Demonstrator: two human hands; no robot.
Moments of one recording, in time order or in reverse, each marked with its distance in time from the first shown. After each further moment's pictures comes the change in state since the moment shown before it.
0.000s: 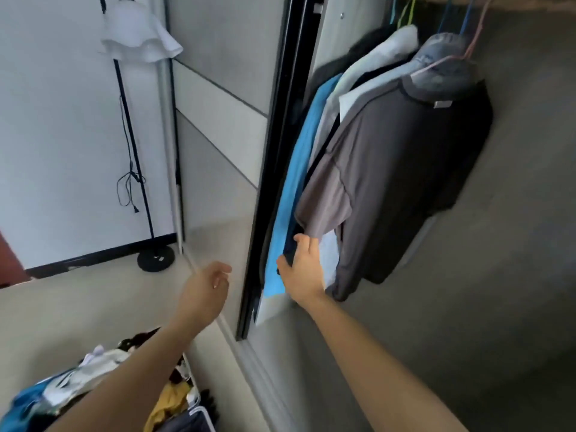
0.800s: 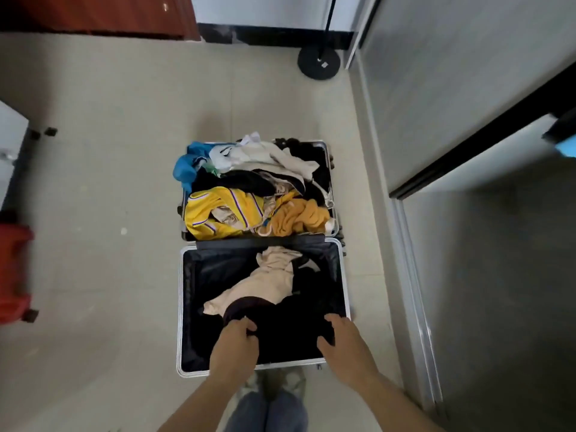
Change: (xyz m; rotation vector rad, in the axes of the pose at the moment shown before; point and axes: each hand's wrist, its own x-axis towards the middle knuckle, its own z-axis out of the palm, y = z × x) left_hand -0.303 -0.472 0.070 0.178 -0.219 -0.957; right_hand -0.342 0.164 0.388 -0.329 -1.193 0.176
